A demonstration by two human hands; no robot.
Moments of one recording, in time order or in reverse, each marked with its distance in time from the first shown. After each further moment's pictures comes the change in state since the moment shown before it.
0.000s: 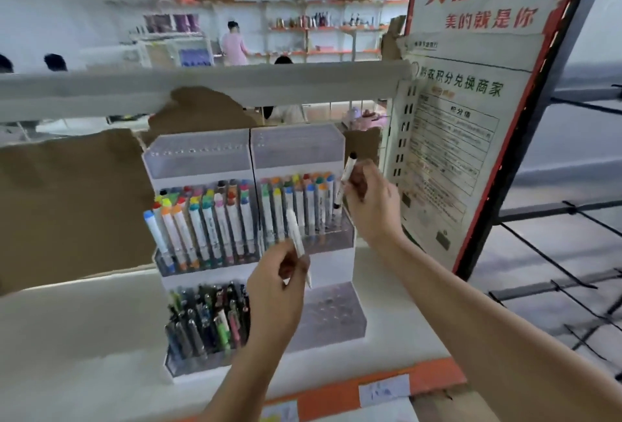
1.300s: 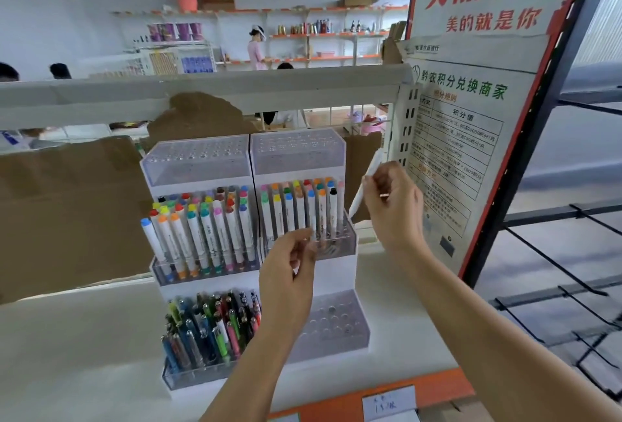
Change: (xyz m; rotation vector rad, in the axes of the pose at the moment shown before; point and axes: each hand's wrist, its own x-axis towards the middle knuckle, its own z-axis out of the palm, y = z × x) left_hand 0.016 0.000 0.015 -0.066 0.005 0.011; right_hand -0.001 -0.003 -0.018 0.105 0.111 0.098
